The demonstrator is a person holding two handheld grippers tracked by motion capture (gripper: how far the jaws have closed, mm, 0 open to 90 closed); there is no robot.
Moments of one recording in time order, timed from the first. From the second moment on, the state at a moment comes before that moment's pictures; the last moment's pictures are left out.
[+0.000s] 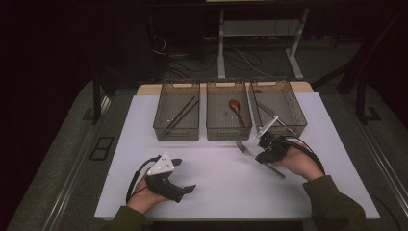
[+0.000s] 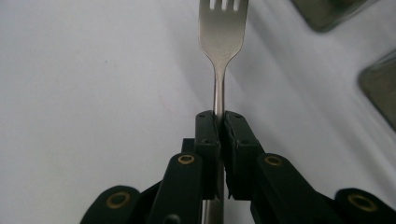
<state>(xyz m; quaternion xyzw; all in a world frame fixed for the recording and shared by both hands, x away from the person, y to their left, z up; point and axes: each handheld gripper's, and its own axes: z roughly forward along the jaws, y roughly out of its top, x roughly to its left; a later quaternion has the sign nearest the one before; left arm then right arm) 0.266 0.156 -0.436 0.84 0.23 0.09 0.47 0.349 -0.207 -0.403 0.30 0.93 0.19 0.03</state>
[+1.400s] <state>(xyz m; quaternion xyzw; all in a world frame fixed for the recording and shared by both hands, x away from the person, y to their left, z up) 0.267 0.156 -0.437 0.84 0.24 0.09 0.47 0.352 -0.293 -0.361 0.40 0.81 0.41 0.12</state>
